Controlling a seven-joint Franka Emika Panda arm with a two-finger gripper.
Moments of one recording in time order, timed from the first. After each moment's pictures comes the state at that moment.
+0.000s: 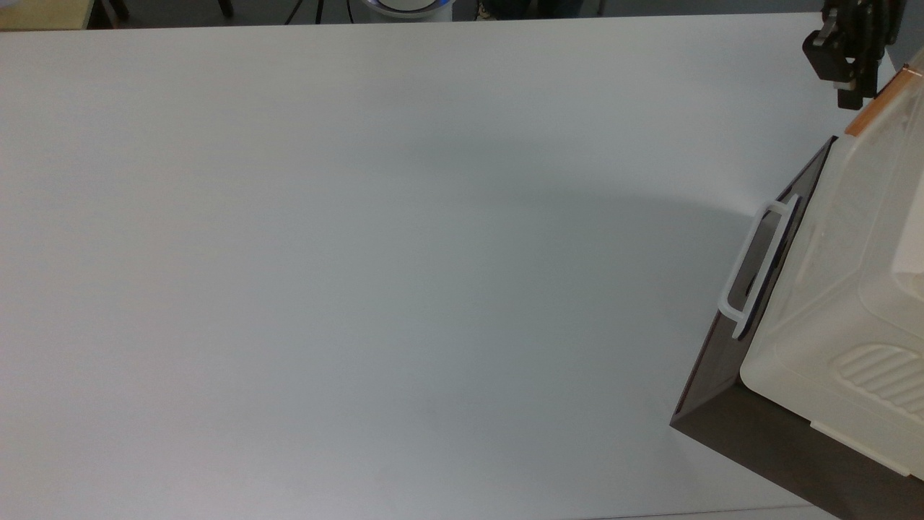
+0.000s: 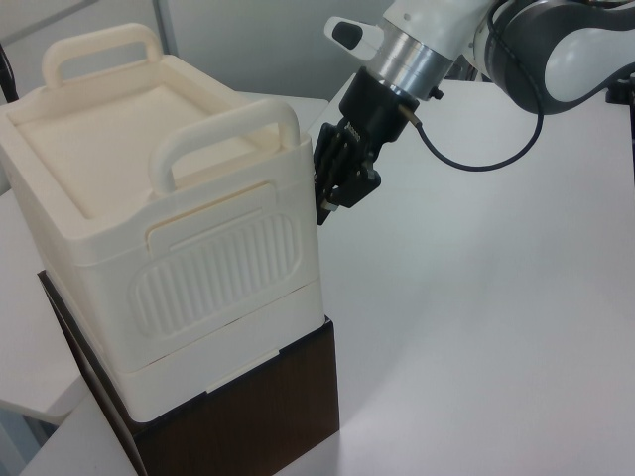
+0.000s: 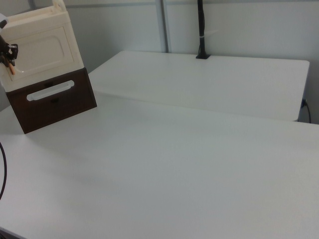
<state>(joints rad) 0.77 0.36 -0.11 -1.34 0.06 2.31 -0.09</state>
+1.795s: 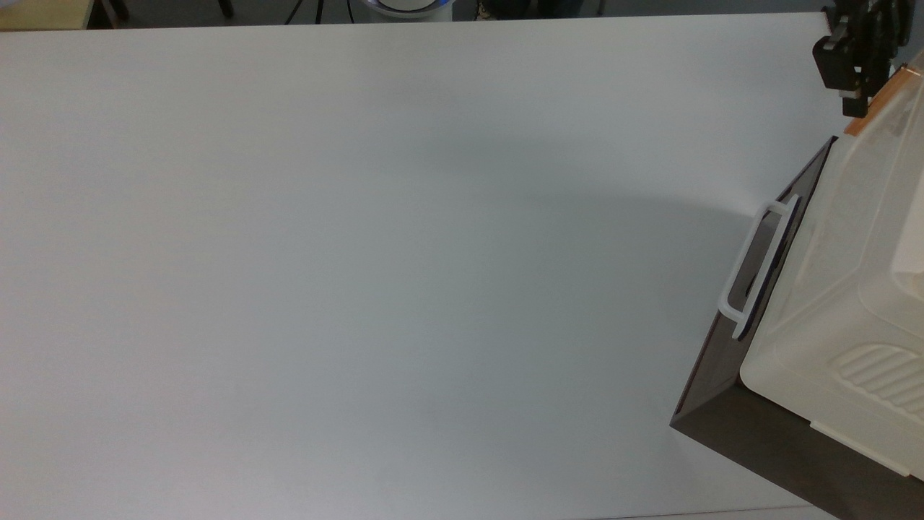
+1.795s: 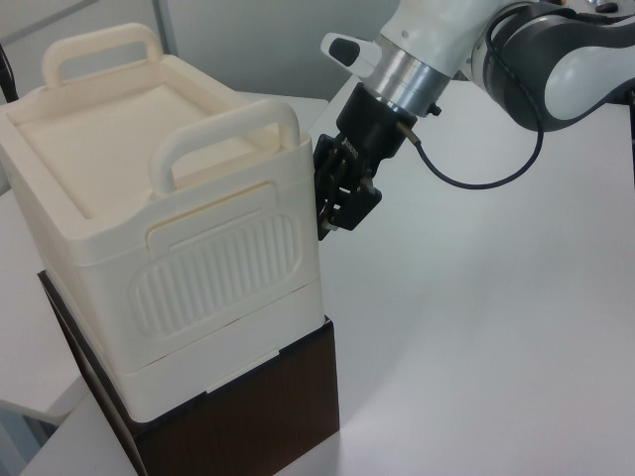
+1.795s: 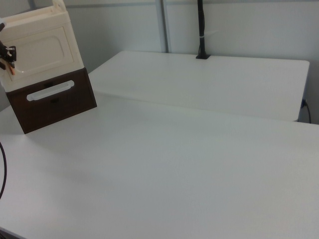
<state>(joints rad) 0.79 0.38 -0.11 -1.33 0.05 2.32 -0.09</state>
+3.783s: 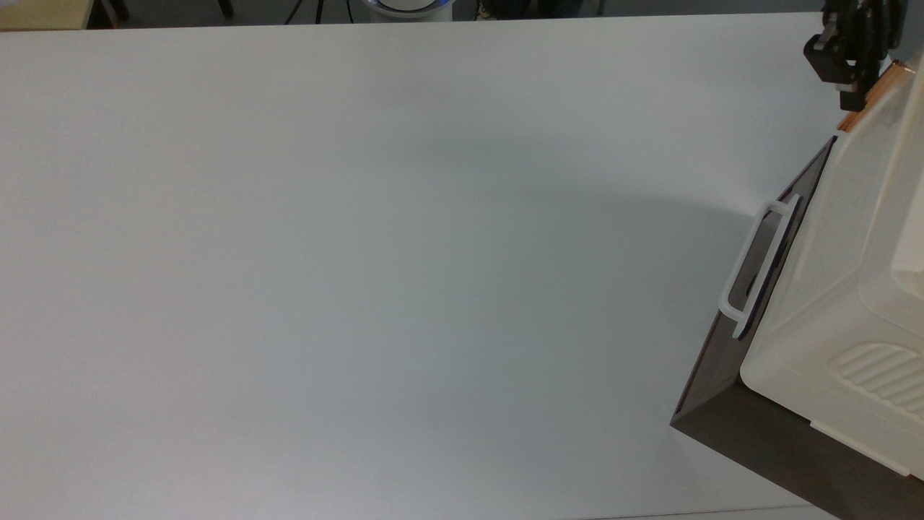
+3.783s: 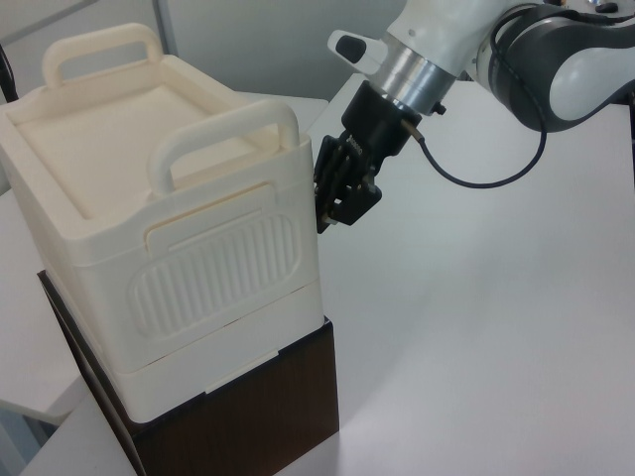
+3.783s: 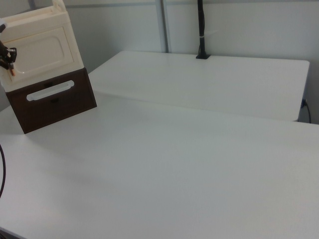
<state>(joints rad) 0.79 0.34 -0.11 -1.41 0.05 2.37 -0.07</state>
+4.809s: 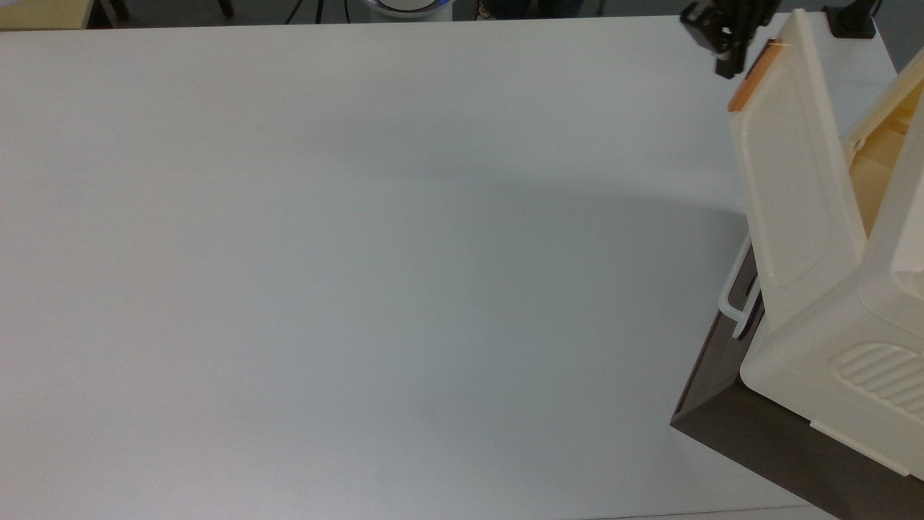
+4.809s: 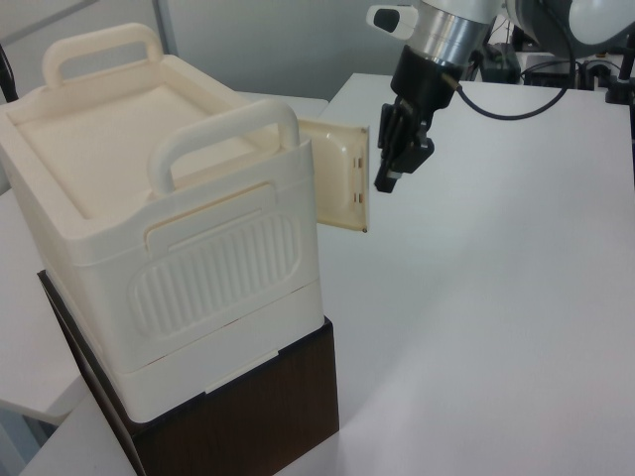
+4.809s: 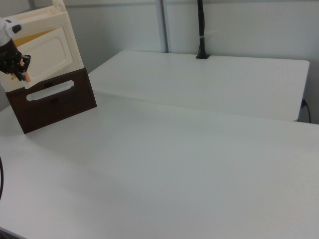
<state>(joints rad) 0.70 0.14 -0.13 -1.57 0.05 2.06 -0.07</state>
